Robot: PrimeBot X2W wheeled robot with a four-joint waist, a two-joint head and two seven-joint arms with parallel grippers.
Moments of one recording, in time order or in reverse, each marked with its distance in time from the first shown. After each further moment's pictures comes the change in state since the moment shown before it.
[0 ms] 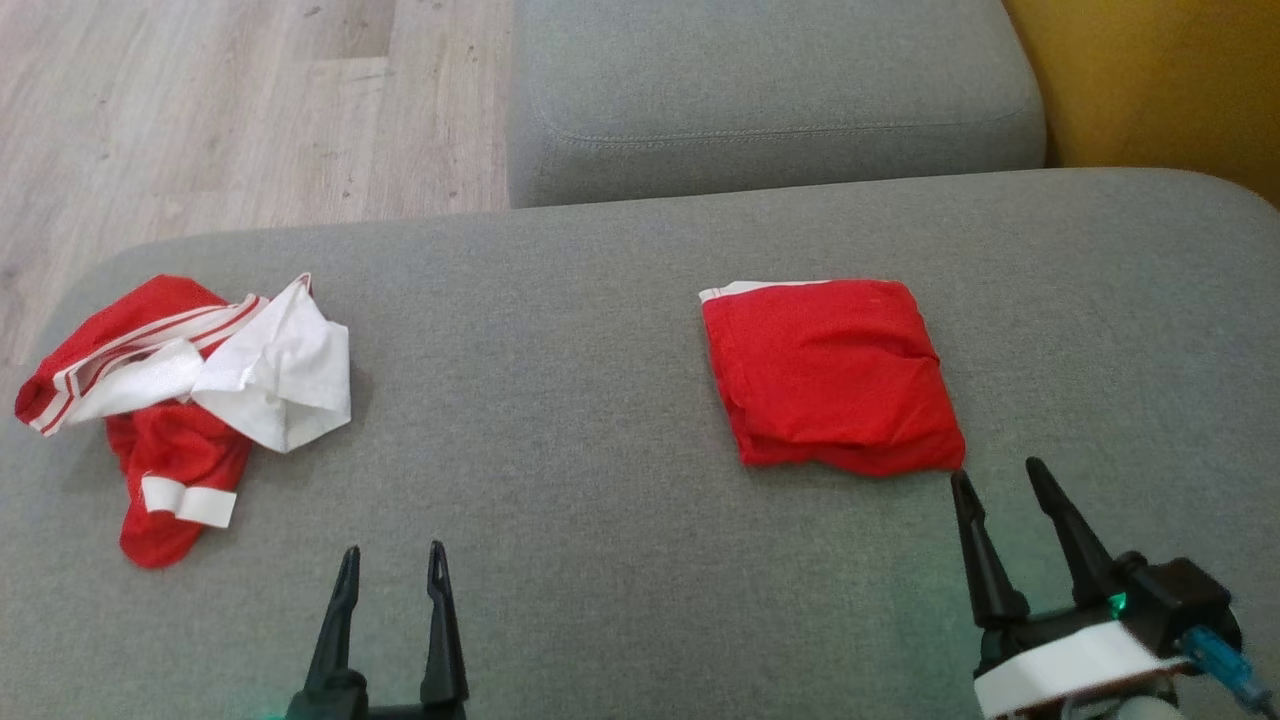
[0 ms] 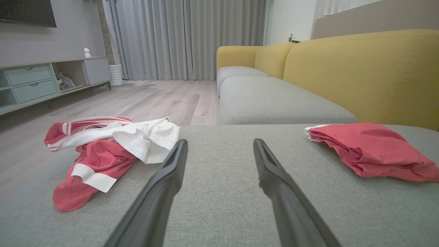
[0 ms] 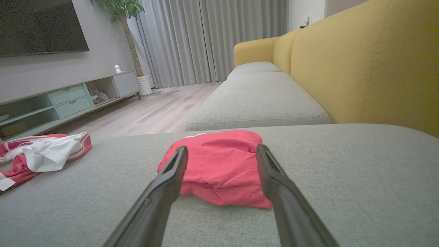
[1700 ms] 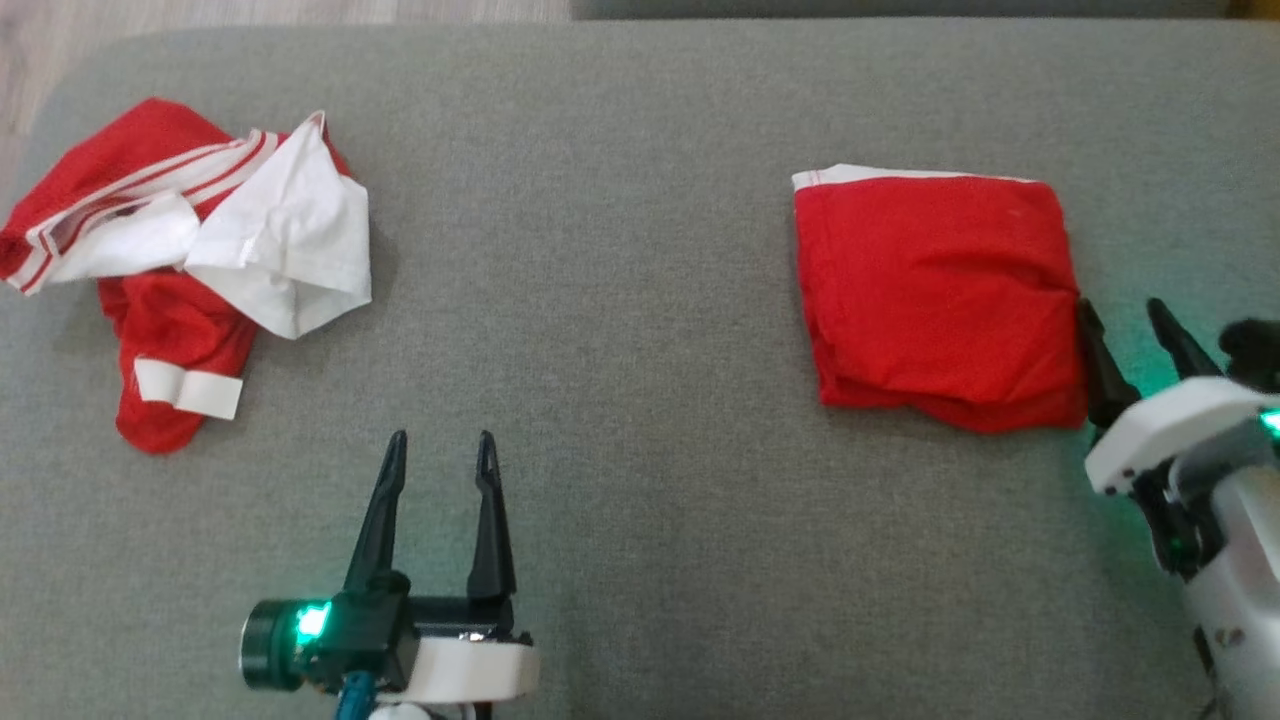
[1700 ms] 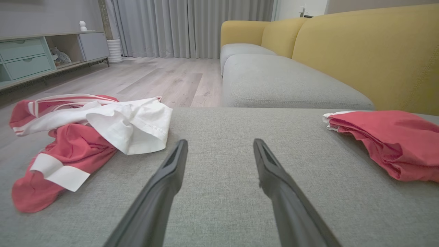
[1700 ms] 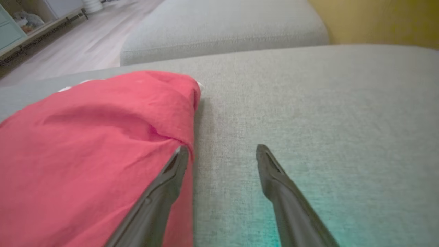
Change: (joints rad) left arm -0.164 -0.002 -0.094 -0.015 -0.018 0.021 0.000; right arm -0.486 -0.175 -0.004 0.500 0.171 0.000 0.147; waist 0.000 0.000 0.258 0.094
